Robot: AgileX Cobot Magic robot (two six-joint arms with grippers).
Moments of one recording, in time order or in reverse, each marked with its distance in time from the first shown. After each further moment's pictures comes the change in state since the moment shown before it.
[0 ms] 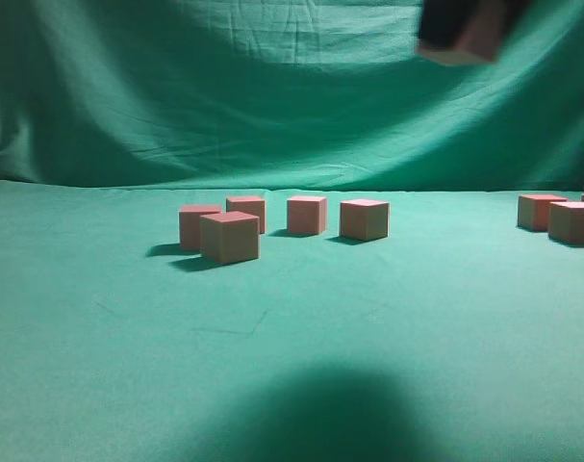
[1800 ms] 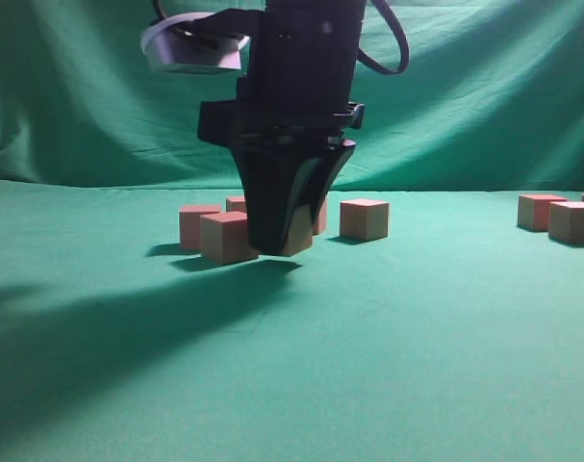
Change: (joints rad) left arm 0.000 0.000 0.000 0.000 0.000 0.000; right arm 0.186 0.562 -0.350 -0.168 -0.098 -0.116
